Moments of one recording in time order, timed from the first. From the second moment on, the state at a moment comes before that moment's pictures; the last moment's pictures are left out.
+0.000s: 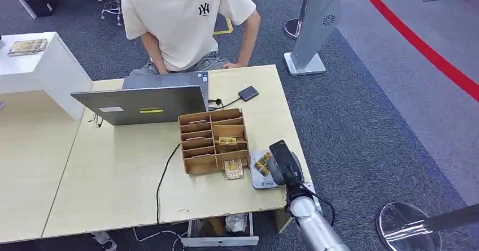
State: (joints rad) left arm -0.04 -0.21 1.14 -0.22 -1.24 -0.02 0.22; right arm -0.21 0.08 0.12 -0.95 0.30 -0.20 -0.05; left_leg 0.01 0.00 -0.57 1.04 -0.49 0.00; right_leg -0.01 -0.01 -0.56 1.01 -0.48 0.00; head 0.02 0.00
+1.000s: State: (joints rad) left arm -0.04 -0.21 1.14 -0.22 -1.23 -0.02 0.22; right arm -0.21 0.08 0.12 -0.94 0.30 -0.19 -0.06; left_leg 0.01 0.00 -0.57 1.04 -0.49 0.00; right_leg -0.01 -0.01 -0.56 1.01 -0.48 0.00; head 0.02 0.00
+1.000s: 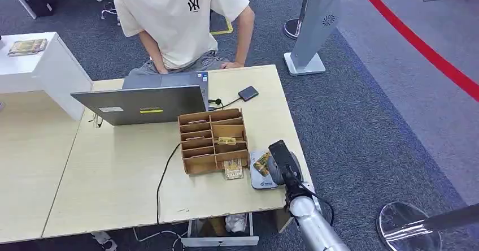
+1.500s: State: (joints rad) left arm -0.04 -0.21 1.15 -0.22 -1.23 -0.02 0.22; right arm -0.21 0.08 0.12 -0.93 0.30 -0.19 -0.06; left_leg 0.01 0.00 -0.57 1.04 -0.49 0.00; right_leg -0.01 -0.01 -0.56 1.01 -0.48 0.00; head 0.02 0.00
